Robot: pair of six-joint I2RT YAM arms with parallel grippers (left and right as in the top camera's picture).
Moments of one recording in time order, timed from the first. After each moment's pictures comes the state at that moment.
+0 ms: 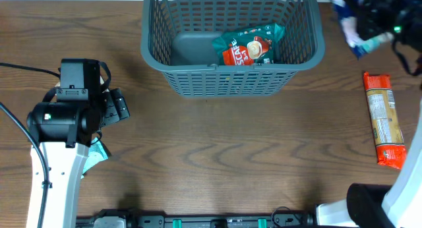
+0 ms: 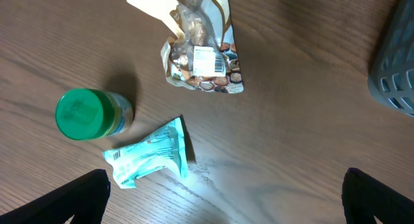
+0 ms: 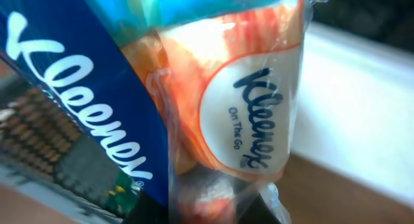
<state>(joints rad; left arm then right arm) -0.03 1.21 1.29 -1.23 -0.25 -0.33 0.00 1.65 2.46 -1.27 -0.33 -0.31</state>
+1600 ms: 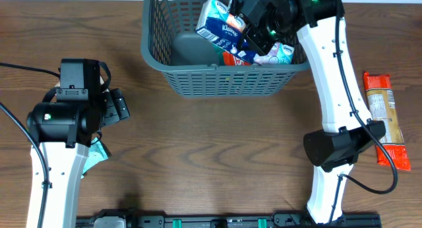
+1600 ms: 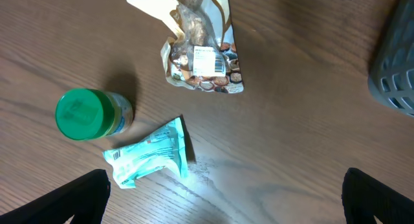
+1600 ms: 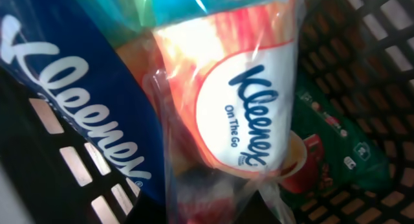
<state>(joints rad) -0.03 1.21 1.29 -1.23 -0.25 -0.33 0.30 2.13 2.46 -1.48 -0.34 -0.59</state>
